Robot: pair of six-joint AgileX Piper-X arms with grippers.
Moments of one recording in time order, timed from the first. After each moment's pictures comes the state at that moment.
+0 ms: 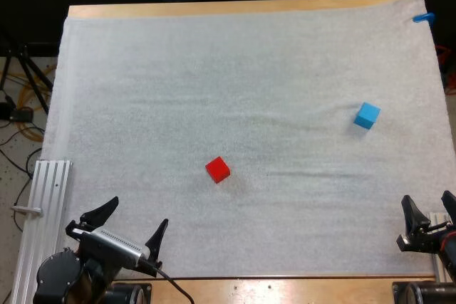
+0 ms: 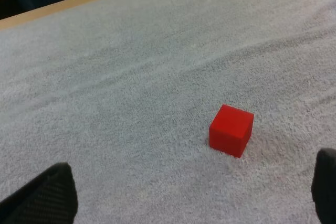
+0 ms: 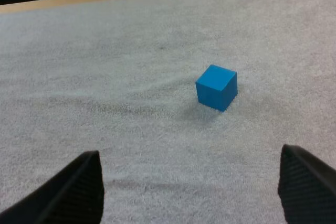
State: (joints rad) left arm -0.04 -0.01 -0.52 1.04 0.33 -1.59; right arm -0.01 -0.01 -0.49 0.98 -0.17 -1.78
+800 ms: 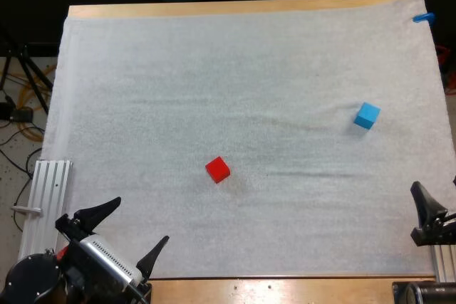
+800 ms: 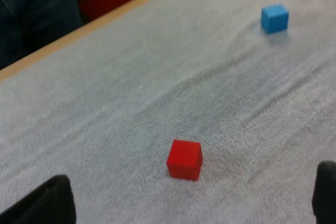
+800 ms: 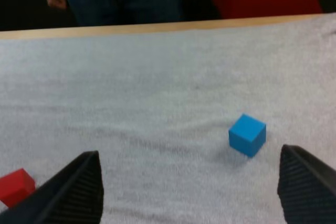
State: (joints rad) left arm -0.30 0.19 -0.85 1.21 0.28 -1.52; right arm -0.01 0.24 -0.82 1.04 -0.25 -1.81
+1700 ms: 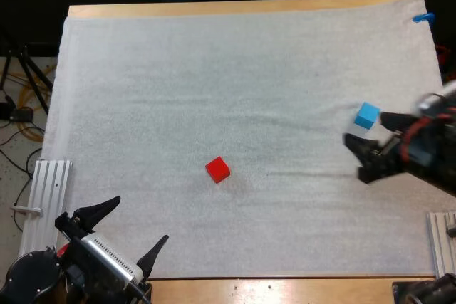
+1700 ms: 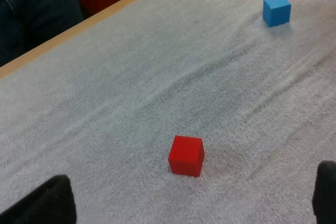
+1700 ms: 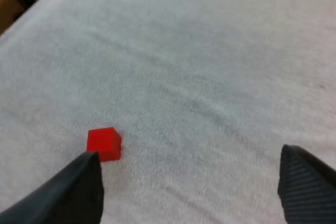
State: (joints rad) left arm -0.30 0.20 -0.86 1.21 0.27 -1.51; right arm 0.46 0.86 -1.14 0.97 -0.18 -1.82
